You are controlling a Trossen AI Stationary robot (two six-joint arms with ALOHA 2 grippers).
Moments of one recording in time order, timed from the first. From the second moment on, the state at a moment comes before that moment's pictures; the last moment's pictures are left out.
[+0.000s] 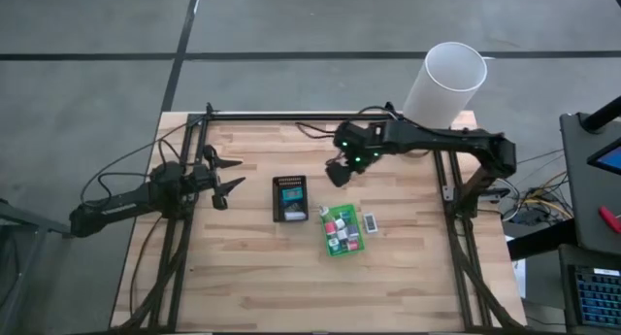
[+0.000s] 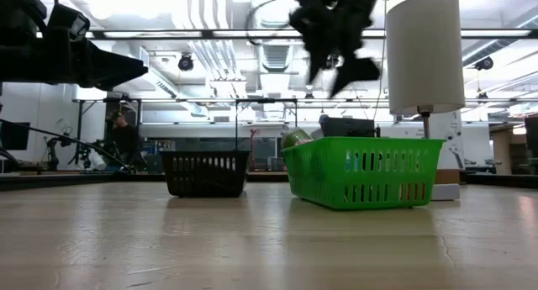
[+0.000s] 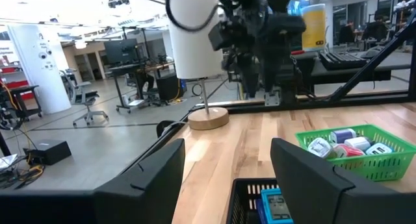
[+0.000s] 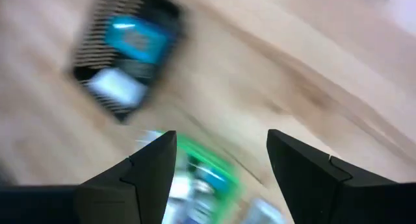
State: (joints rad) left arm 0.29 0.02 0.01 0.07 0.04 0.18; right arm -0.23 1.68 1.44 -0.87 -0.15 0.73
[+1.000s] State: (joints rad) left arm 0.29 0.02 0.01 0.07 0.04 0.18; right arm 0.06 1.57 1.02 -0.84 -0.12 1.42
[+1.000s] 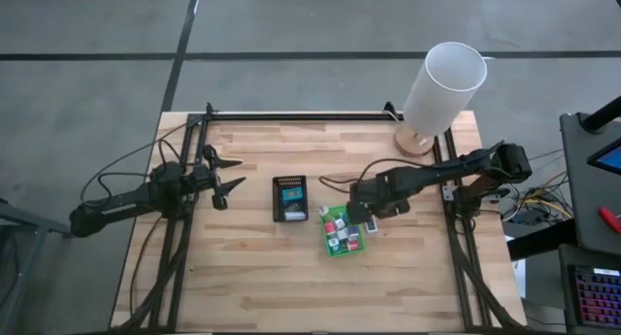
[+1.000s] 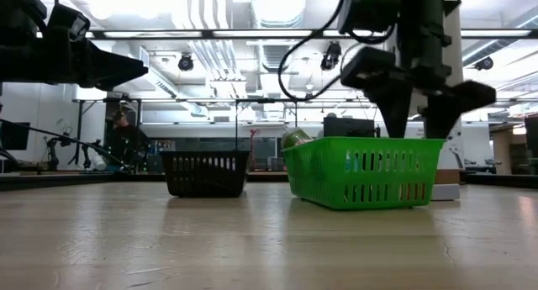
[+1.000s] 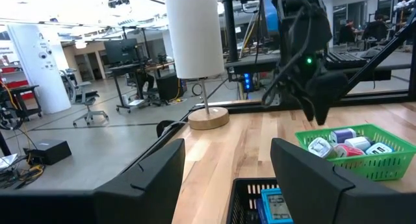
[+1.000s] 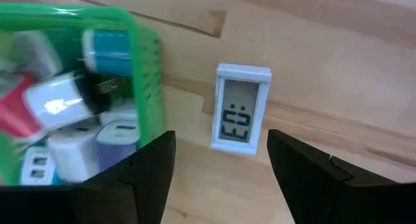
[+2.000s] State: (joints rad) left arm 0.29 0.03 0.01 0.07 0.04 0.18; right arm 0.08 1.63 0.86 -0.59 -0.11 1.50
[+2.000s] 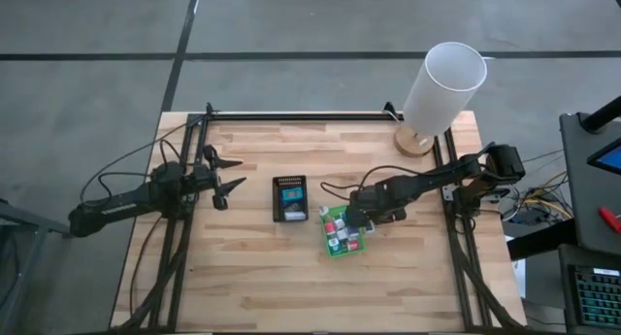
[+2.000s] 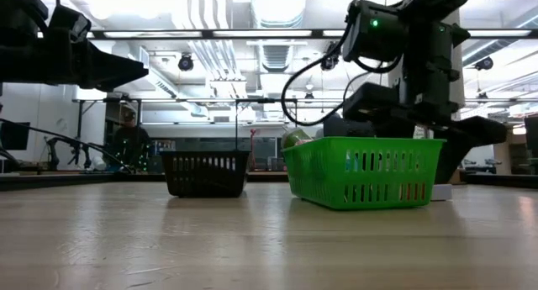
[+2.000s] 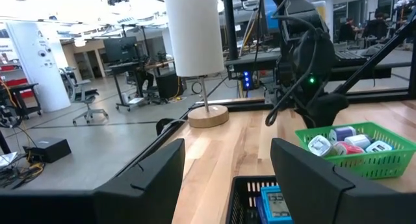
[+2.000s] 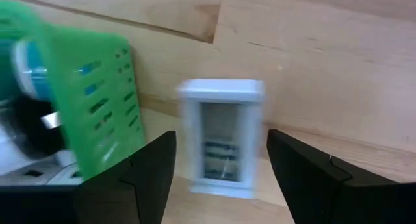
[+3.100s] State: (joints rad) left arm 0.29 0.03 0.01 0.07 0.04 0.18; right arm 0.08 1.65 0.86 -0.56 -0.13 1.52
